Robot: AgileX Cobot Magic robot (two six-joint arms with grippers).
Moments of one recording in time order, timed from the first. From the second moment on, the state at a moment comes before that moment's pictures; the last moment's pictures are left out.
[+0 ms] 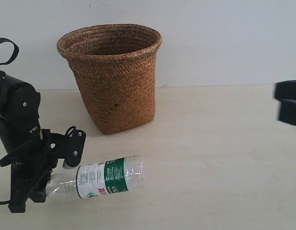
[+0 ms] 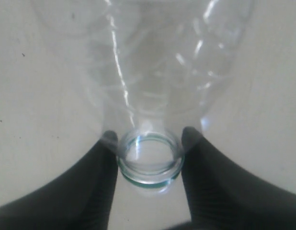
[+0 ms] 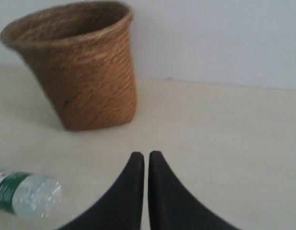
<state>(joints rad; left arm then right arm) -0.39 1.82 -1.02 0.12 0.84 1.04 0.42 0.80 -0.58 0.22 0.22 -0.11</state>
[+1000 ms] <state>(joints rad) -0.46 1.89 -1.12 0.13 0.98 0.97 0.61 1.62 -1.21 0.33 0.72 -0.44</state>
